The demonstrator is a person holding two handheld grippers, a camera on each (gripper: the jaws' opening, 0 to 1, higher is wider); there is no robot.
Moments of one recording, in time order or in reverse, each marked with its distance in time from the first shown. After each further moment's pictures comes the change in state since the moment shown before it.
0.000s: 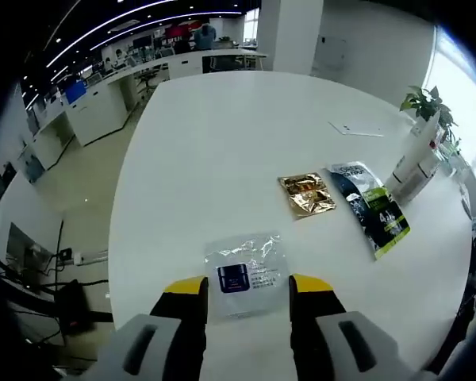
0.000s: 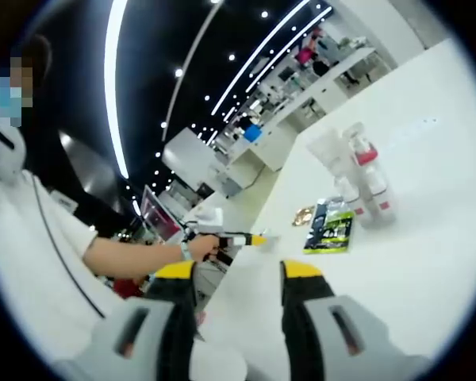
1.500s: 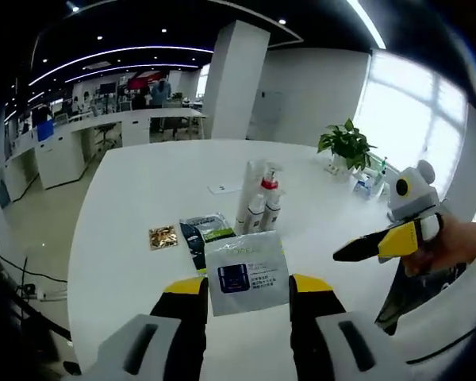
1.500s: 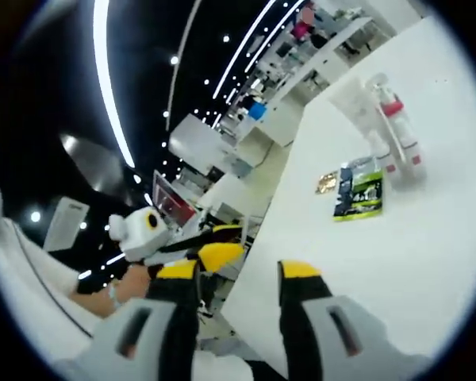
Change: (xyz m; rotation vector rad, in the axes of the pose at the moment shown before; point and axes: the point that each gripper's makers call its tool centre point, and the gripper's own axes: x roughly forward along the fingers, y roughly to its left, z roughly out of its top) left arm -0.156 -0.196 -0.021 0.096 -0.296 -0.299; right arm 0.028 0.032 -0.038 0.117 0.112 0.056
